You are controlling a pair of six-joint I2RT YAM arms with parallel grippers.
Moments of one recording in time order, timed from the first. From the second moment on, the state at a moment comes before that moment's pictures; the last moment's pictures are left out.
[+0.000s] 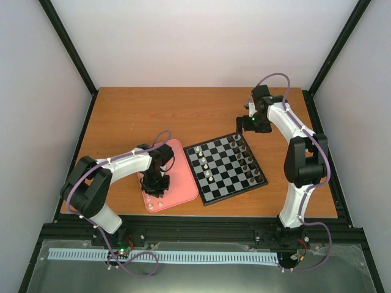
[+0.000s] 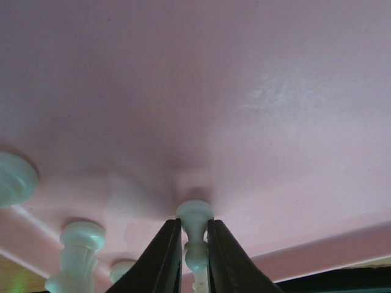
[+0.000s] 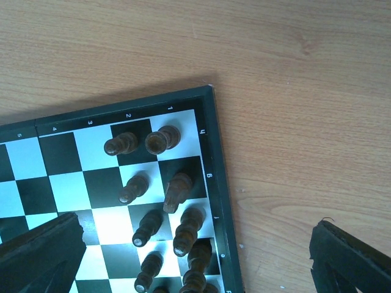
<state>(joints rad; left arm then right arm) -0.58 1.58 0.88 -1.00 0.19 -0.60 0.18 1.93 1.63 -0.97 -0.15 0.06</state>
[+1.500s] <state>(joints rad) -0.98 2.18 1.85 -1.32 0.17 -0.39 0.18 1.93 1.64 -0.97 -0.14 0.06</state>
